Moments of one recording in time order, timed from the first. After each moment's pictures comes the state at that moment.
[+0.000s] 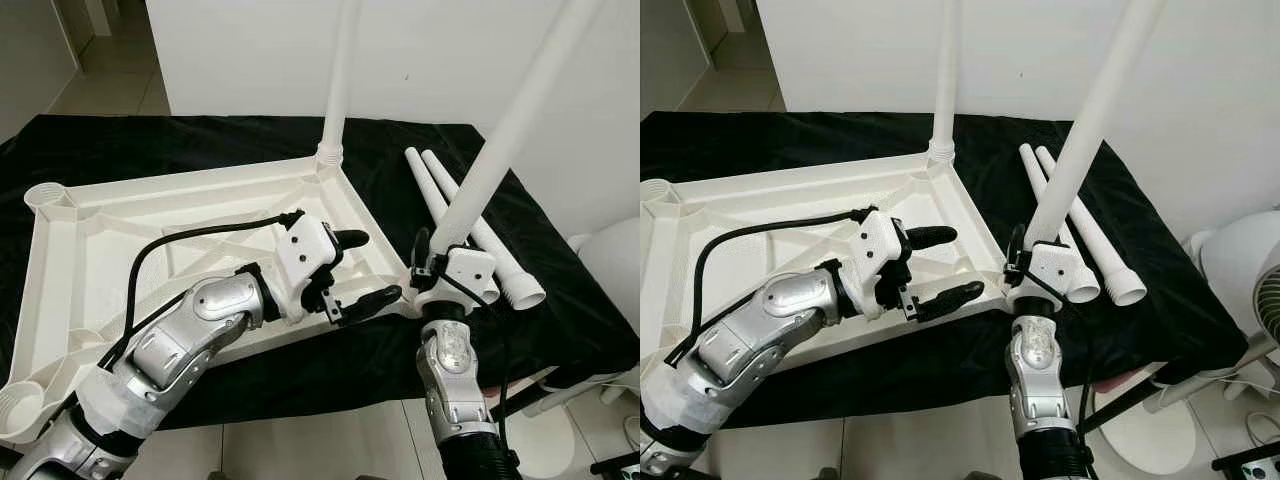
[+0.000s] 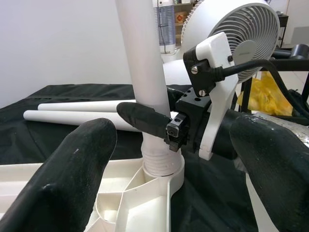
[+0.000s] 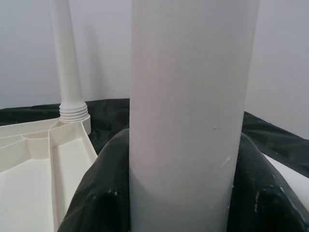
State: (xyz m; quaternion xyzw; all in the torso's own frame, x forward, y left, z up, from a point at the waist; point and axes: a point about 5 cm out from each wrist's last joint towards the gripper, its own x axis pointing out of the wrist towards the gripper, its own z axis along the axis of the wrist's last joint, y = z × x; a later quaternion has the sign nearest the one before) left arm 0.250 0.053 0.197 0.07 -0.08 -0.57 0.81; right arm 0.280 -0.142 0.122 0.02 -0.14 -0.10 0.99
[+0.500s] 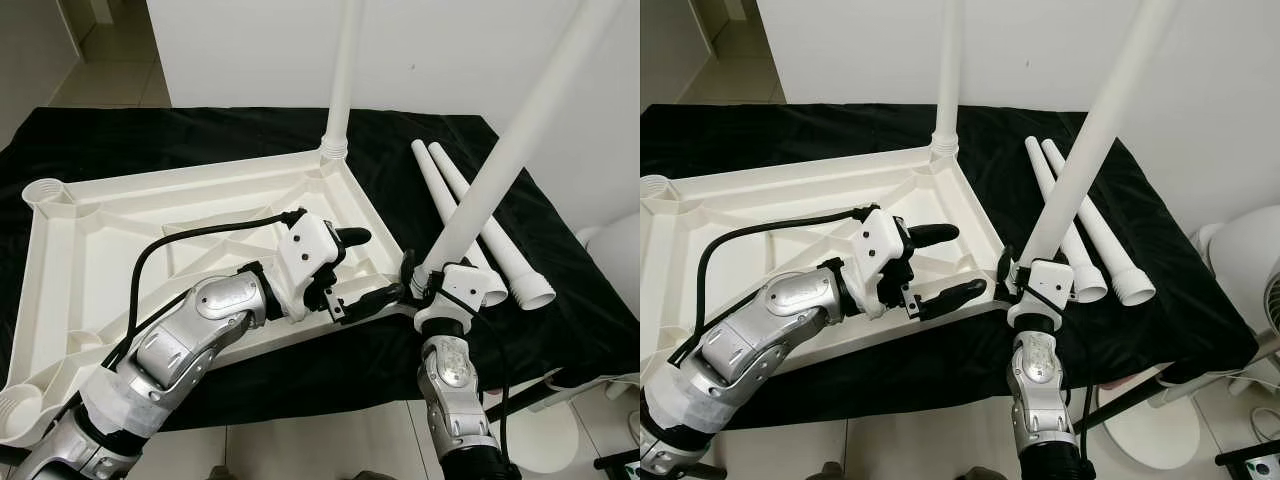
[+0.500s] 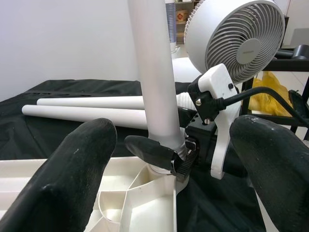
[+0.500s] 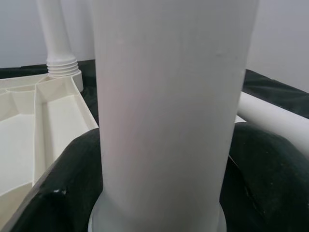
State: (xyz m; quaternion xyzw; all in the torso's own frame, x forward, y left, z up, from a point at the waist) left arm 0.250 0.050 0.198 0.07 -0.08 -0.57 0.81; right arm 0.273 -0.148 0.104 0.02 -0.10 -0.08 0.99
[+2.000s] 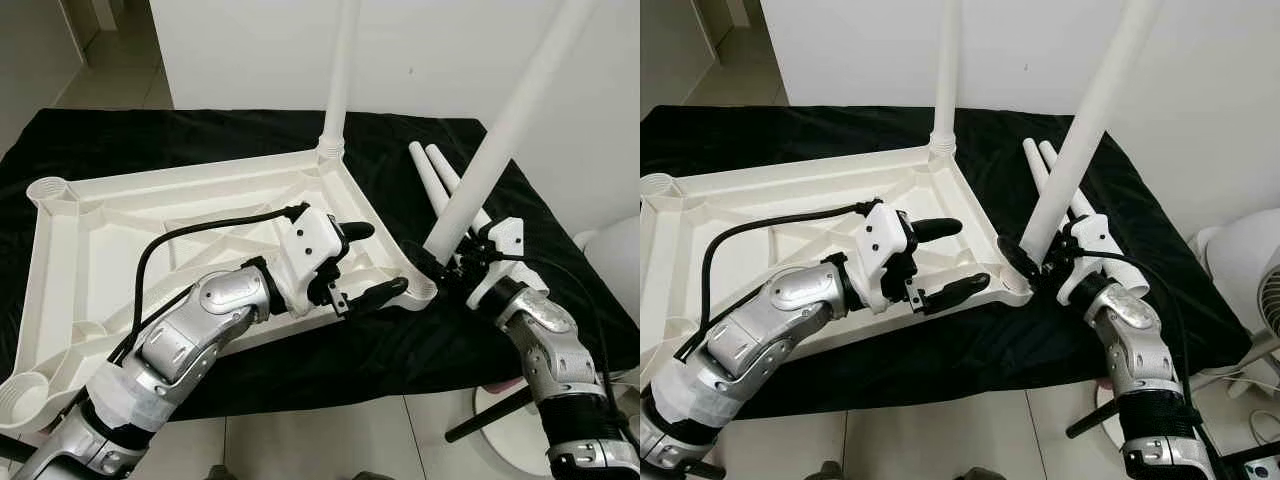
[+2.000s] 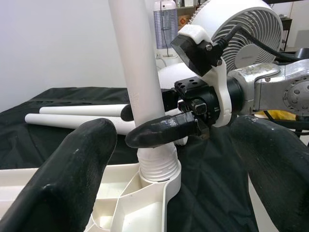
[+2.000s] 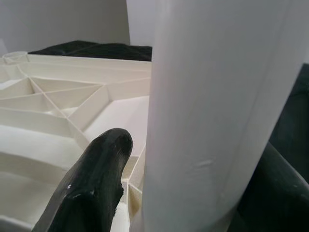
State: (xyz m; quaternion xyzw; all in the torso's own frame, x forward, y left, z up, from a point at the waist) left arm 0.254 0.047 0.202 0.07 -0.09 -0.57 0.81; right arm 0.300 -0.204 0.145 -0.02 -0.04 0.32 0.95
